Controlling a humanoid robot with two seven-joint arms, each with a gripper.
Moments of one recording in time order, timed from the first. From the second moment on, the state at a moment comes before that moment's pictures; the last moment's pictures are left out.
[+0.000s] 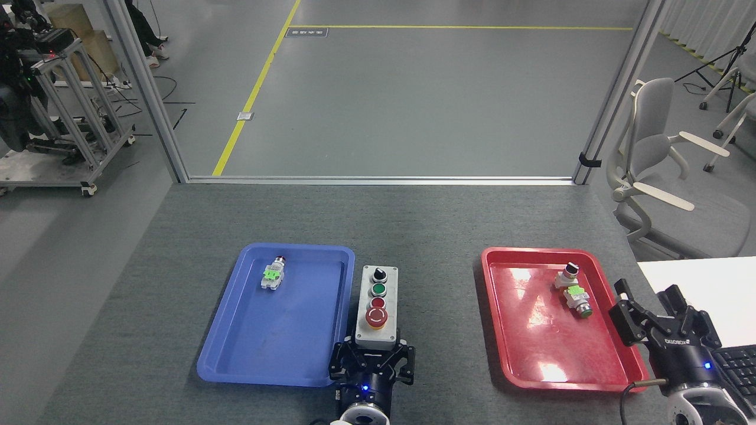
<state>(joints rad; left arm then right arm) -0.44 -0.14 -0.91 -0.82 -0.84 0.61 0.41 -0.10 -0.38 -0.13 -1.28 0.97 -0.25 -0.17</state>
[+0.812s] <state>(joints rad) -0.44 -0.14 -1.00 -0.76 -0.80 0.60 0.42 -0.09 -0.38 -0.13 -1.28 0.97 -0.25 -0.17</state>
